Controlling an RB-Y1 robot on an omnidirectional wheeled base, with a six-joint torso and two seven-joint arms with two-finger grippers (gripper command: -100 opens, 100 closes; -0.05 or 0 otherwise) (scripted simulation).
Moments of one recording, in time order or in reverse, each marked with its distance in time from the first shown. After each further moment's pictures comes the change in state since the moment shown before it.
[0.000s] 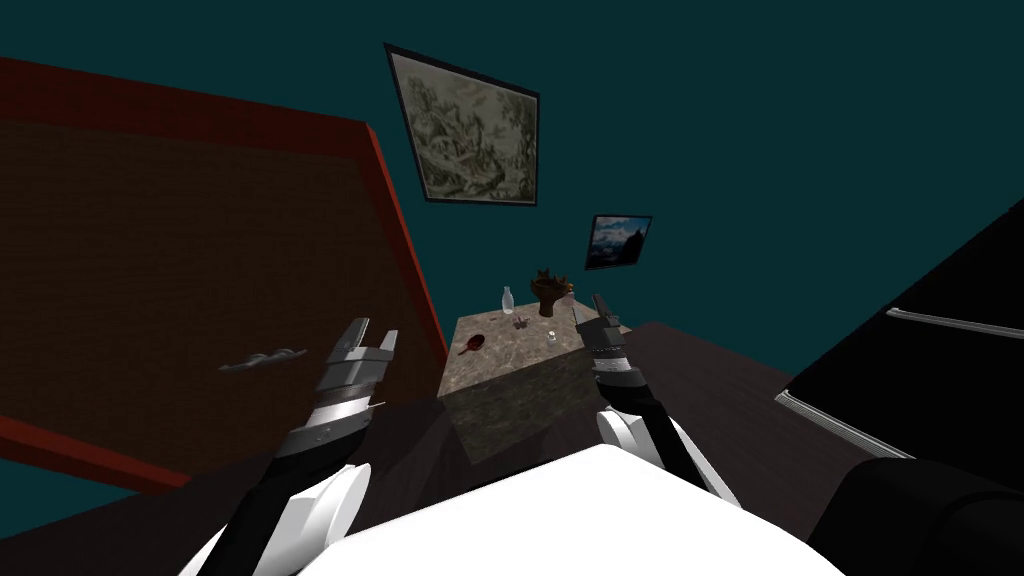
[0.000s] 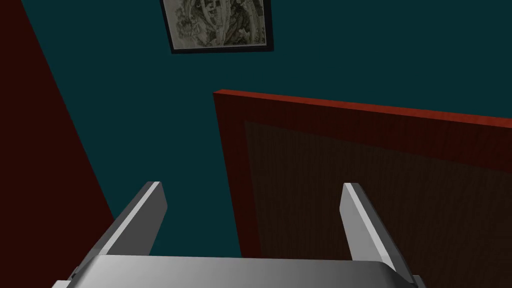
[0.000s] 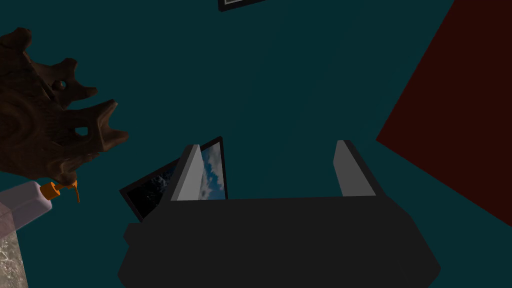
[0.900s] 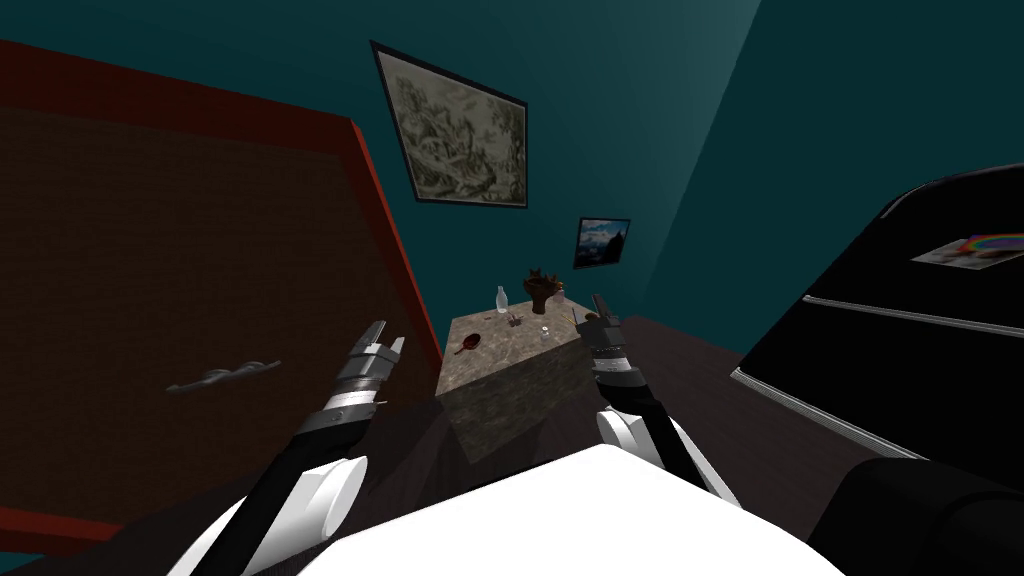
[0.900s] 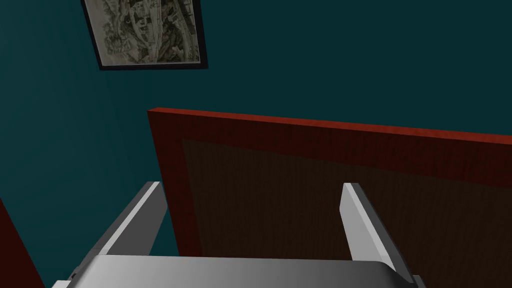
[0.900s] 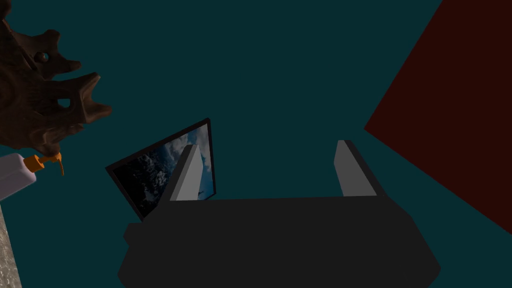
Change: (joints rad) left arm -0.043 0.059 0.025 0.039 0.025 0.216 0.045; right arm 0.000 0.000 0.000 0.000 0.000 0.000 0.000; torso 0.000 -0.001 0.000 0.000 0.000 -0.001
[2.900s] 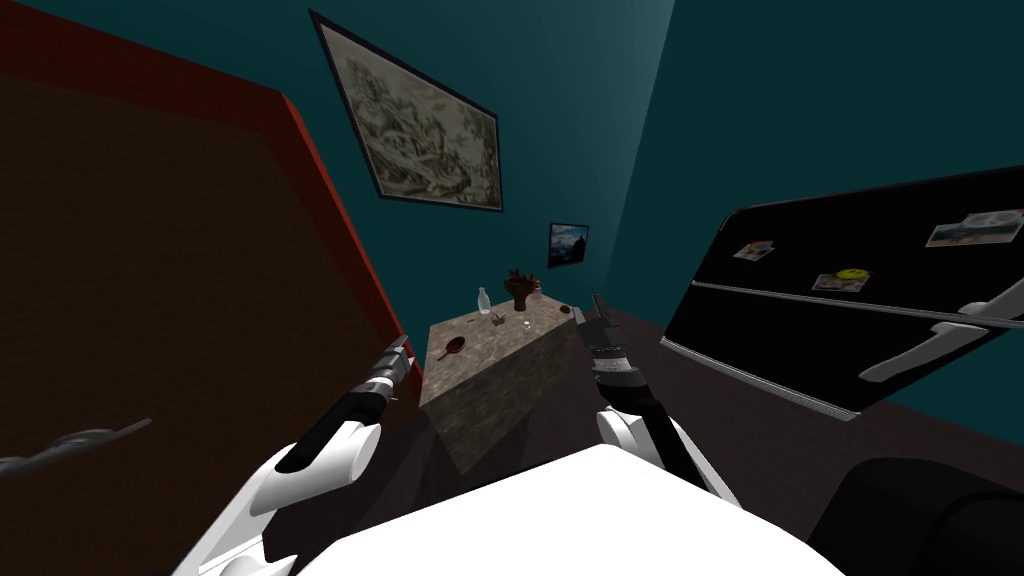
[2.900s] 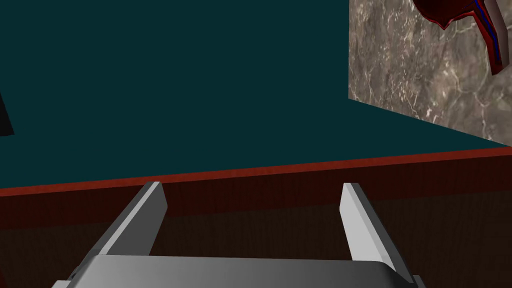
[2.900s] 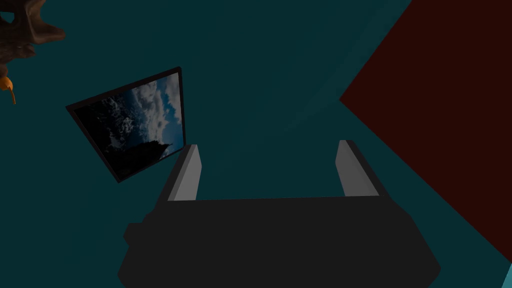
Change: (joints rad) left arm -0.159 0.056 0.011 0.131 0.001 0.549 0.067; right arm 0.000 0.000 0.000 0.000 0.000 0.000 0.000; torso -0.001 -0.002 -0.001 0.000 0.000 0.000
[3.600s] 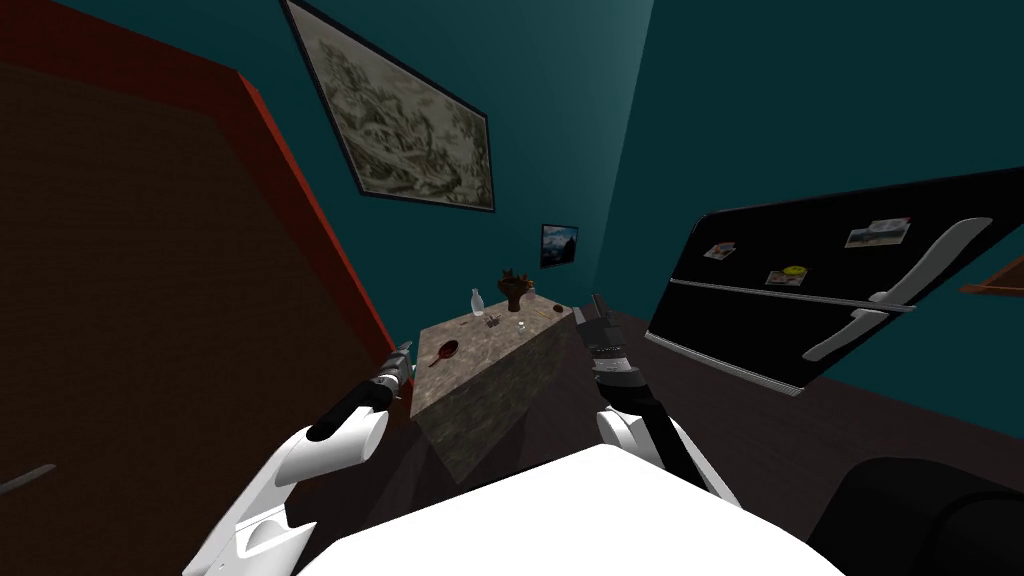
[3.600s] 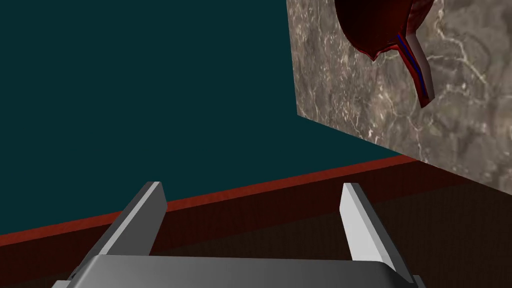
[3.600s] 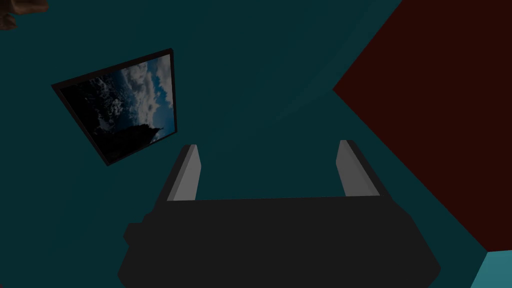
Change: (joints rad) left arm -0.074 0.013 -0.004 0.062 -0.011 0.197 0.015; right arm 0.000 0.000 0.000 0.000 0.000 0.000 0.000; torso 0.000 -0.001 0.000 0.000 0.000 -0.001
